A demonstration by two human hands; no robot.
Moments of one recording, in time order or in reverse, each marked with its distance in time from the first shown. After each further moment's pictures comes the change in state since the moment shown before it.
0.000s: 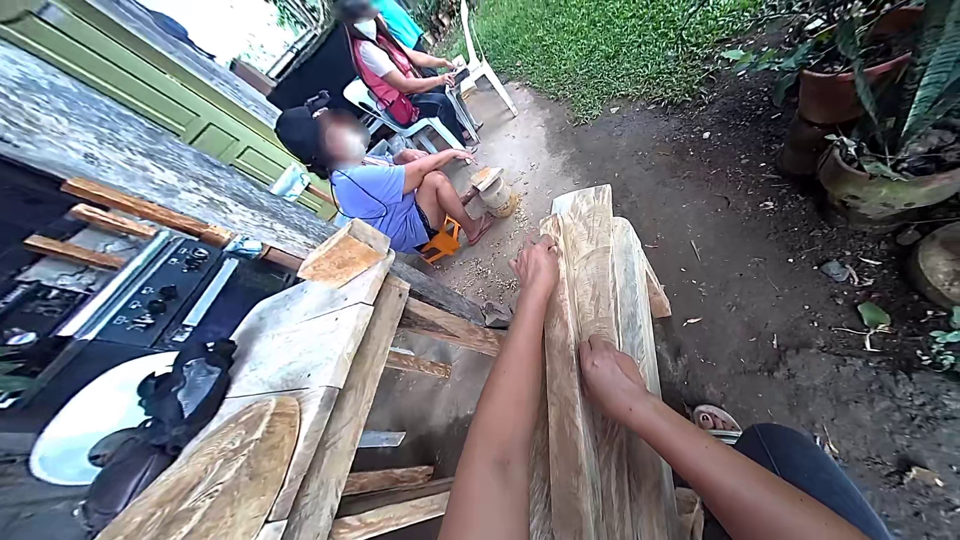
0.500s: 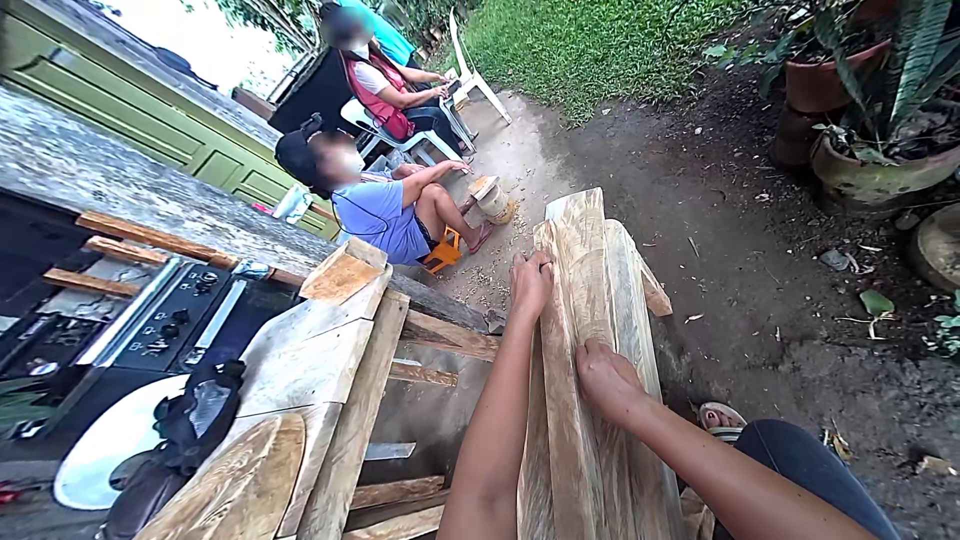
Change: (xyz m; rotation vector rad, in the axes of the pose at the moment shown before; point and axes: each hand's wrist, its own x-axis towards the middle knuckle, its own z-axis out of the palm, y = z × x) left_hand -0.021 -0.008 -0.009 -0.106 -0.014 0.048; right_hand -0.001 0.001 -0.001 0.017 -0.011 -0.024
